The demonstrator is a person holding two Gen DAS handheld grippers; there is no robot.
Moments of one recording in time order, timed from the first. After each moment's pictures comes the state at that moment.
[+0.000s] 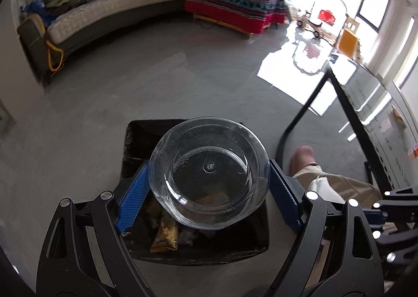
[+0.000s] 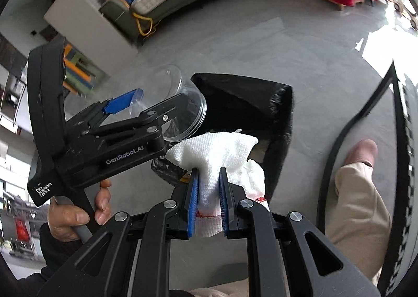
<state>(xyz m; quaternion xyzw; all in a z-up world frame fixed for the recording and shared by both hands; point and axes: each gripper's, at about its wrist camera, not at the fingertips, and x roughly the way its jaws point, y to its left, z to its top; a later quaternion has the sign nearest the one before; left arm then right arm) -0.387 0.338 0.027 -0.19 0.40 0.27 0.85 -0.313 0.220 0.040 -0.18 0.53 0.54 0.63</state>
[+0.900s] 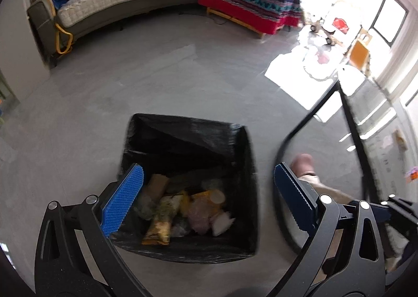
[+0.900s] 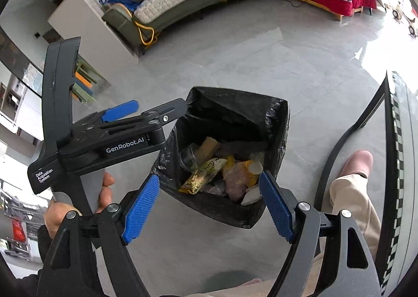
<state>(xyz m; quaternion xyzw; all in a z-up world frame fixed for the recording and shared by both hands) -0.366 0.342 0.042 -0.24 0.40 0.28 0.84 -0.295 0.206 0.060 -0.15 0.51 0.54 0.65</state>
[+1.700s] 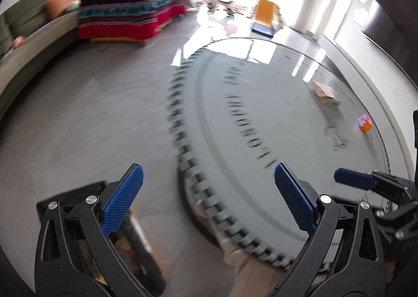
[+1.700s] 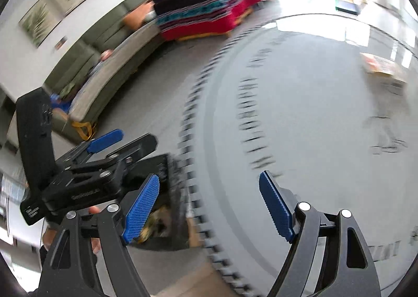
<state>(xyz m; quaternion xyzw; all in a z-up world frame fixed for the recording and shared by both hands) -0.122 0.147 0.097 -0.10 0.43 0.05 0.90 -0.093 -0.027 0.093 0.03 0.50 0.36 0.79</state>
